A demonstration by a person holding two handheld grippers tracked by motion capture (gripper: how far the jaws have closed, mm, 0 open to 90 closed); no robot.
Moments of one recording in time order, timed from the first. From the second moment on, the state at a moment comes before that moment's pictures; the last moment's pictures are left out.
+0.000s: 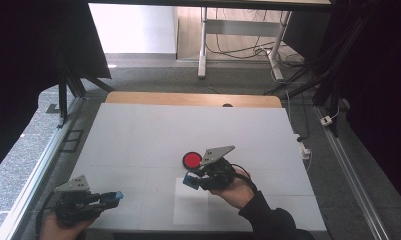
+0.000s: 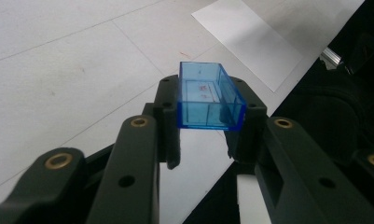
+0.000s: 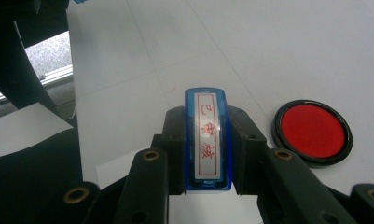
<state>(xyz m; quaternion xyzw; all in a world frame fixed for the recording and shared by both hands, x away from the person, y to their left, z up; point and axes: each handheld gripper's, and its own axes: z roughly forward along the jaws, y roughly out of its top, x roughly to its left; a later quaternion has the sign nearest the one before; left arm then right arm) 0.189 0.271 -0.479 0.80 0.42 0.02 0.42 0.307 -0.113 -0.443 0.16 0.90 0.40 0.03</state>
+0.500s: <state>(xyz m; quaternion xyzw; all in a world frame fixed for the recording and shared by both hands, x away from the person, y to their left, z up) 0.189 0.271 -0.479 0.80 0.42 0.02 0.42 0.307 -0.110 -0.458 0.15 0.92 0.37 0.04</state>
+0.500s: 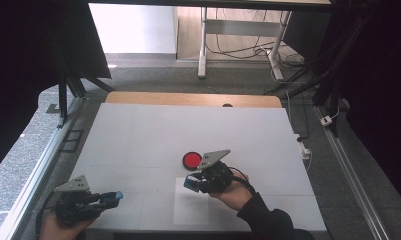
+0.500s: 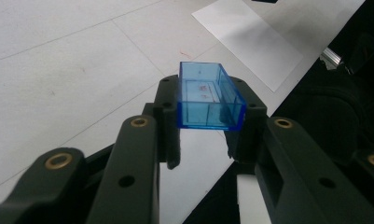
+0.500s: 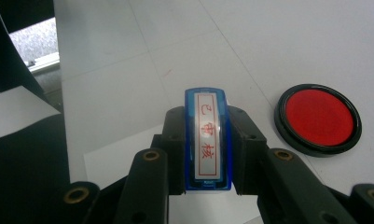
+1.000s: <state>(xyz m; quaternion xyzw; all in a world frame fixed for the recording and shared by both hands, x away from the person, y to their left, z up) 0.189 0.271 -0.479 0.80 0.42 0.02 0.42 0.306 -0.105 -0.469 0.15 0.92 0.36 0.05</state>
